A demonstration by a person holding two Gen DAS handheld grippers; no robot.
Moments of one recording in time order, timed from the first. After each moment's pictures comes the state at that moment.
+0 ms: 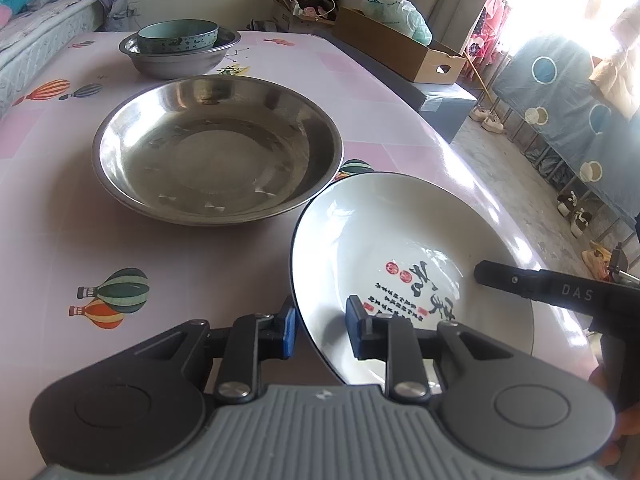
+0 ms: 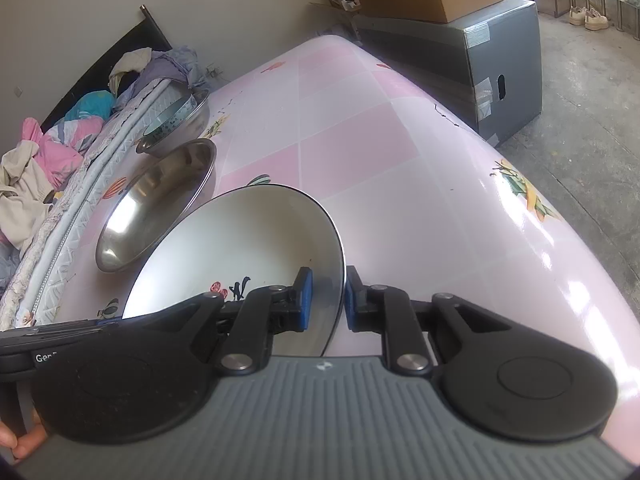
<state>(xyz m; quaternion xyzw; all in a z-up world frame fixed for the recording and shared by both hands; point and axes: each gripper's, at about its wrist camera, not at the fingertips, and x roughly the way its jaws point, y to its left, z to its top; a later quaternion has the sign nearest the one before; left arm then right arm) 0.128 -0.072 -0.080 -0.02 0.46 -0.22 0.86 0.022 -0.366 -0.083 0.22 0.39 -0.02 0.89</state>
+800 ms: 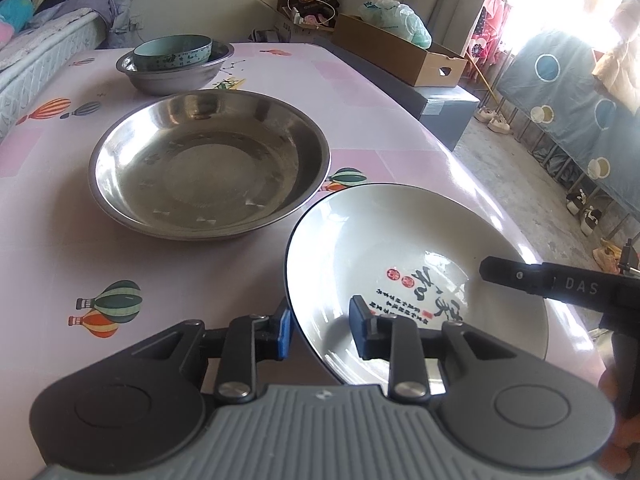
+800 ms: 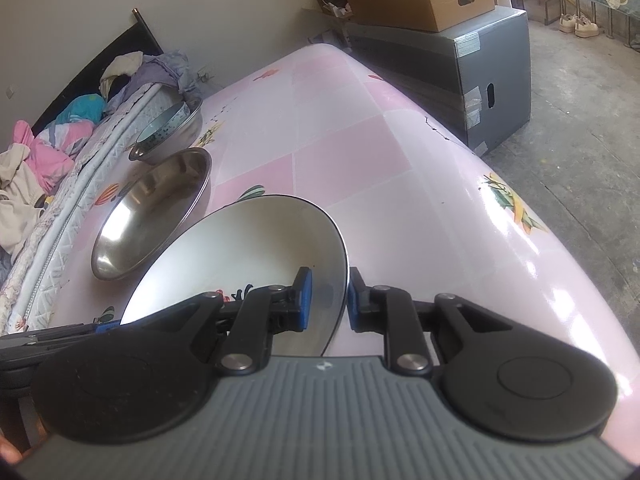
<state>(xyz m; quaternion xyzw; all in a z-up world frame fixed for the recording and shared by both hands) 0.121 -0.086 -0.074 -0.01 0.45 -0.21 0.87 0.018 -0.365 -0.074 0.21 0.39 -0.04 0.90</state>
